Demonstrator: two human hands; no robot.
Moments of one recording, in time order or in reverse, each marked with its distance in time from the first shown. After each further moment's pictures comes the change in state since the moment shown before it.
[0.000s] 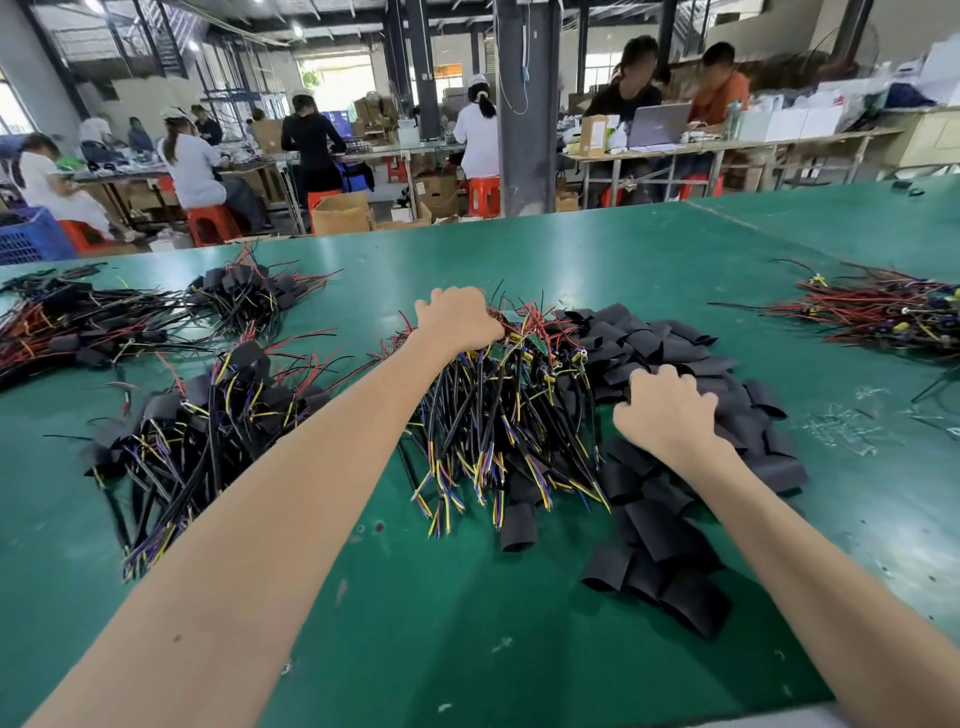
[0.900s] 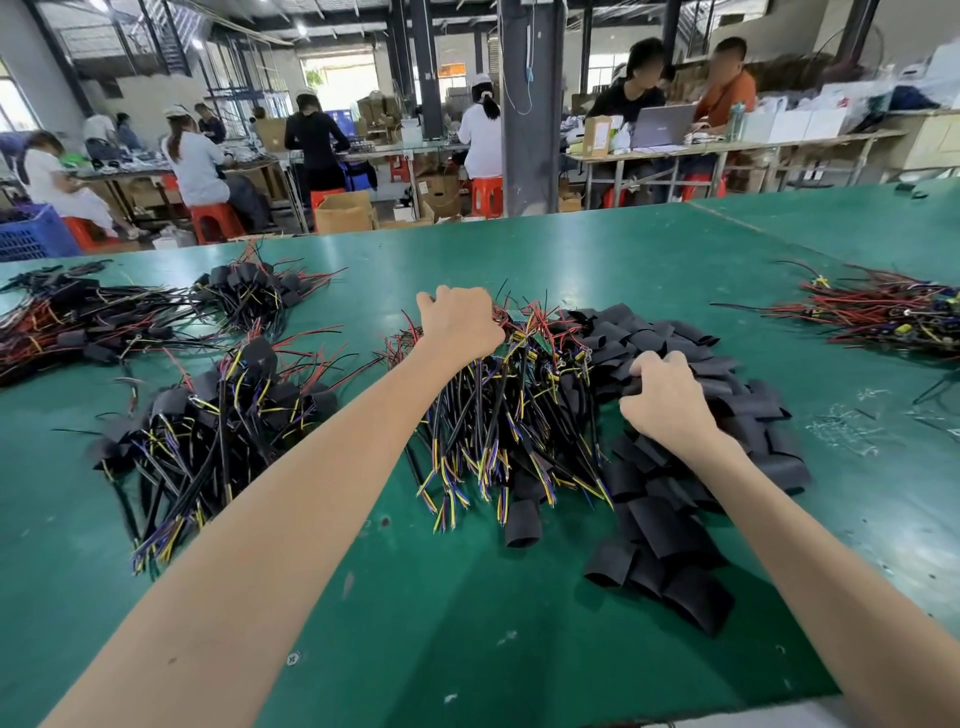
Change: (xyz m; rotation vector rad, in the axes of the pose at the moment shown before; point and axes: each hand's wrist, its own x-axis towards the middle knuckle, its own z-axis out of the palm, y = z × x) left_hand -0.018 0.003 -0.004 0.156 0.124 0.028; right_hand 0.002 0.002 -0.006 0.318 0.053 -0.085
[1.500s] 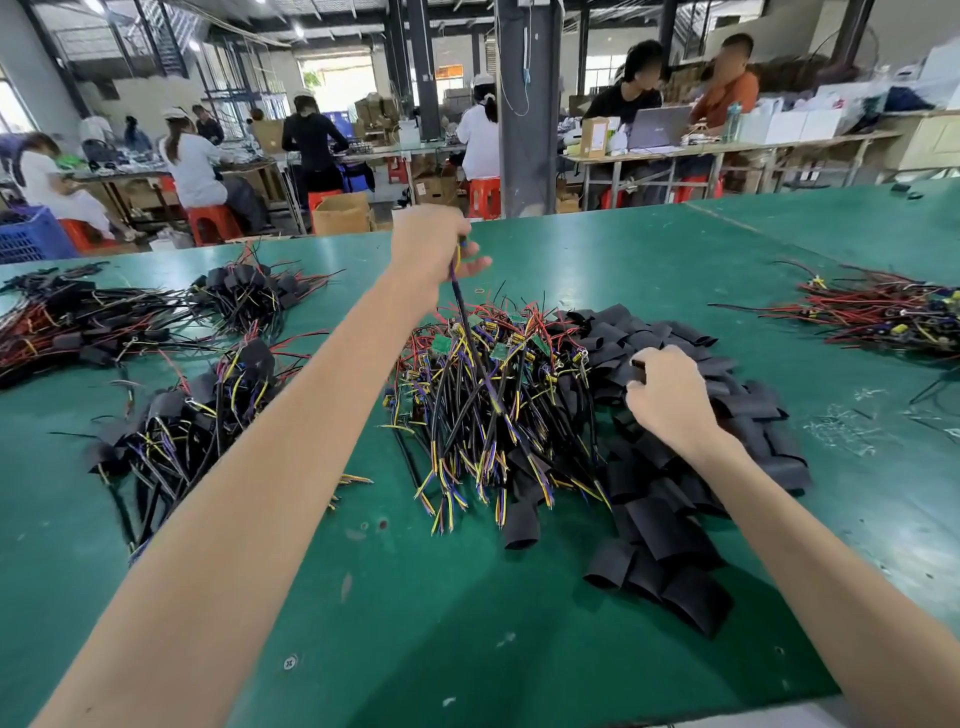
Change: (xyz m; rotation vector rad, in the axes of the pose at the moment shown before) left_hand -0.003 -0.005 -0.081 -1.470 0.091 -0.309; right_hand 0.010 0.006 0.002 -0.006 0.133 -0.055
